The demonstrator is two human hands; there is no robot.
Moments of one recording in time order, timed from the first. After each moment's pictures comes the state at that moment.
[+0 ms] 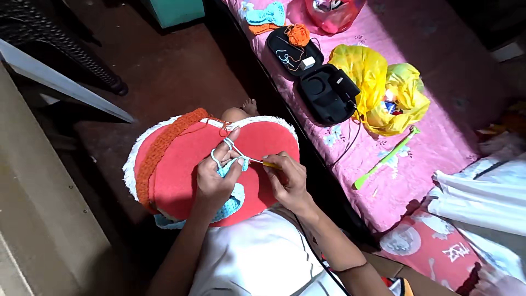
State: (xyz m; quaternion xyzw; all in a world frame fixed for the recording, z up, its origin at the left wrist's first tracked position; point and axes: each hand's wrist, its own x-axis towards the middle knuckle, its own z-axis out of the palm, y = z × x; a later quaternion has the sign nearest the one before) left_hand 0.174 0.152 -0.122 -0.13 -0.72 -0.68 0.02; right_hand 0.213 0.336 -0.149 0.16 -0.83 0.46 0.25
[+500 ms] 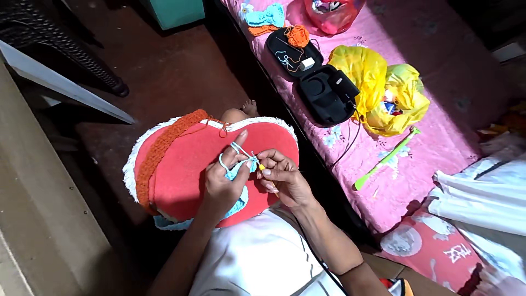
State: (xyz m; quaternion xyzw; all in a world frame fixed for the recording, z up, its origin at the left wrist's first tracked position) left_hand 0.180 0.164 -0.128 -0.16 -0.72 -0.68 0.05; right_hand 0.213 0.334 -0.128 -0.05 -0.37 0.92 -0.14
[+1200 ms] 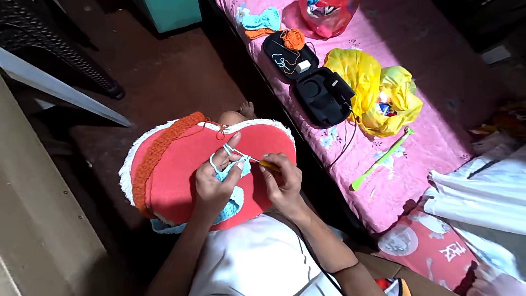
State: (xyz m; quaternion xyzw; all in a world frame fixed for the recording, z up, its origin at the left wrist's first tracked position) left_hand 0.177 0.158 -0.121 -0.13 -0.70 -0.70 0.05; right_hand 0.212 0.324 -0.150 0.11 -0.81 0.49 0.29
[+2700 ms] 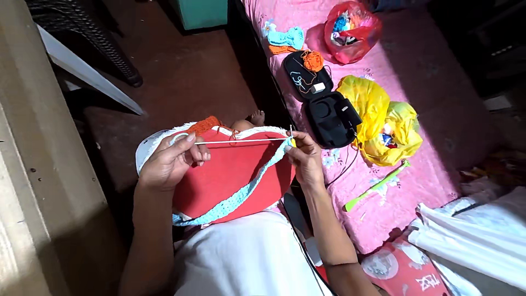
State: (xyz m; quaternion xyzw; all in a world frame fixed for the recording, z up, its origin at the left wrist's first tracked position) left_hand 0.098 0.049 -0.103 -0.07 -0.49 -0.85 -0.16; right_hand 0.133 0.359 -0.104 -0.10 -0.62 0.78 0.05
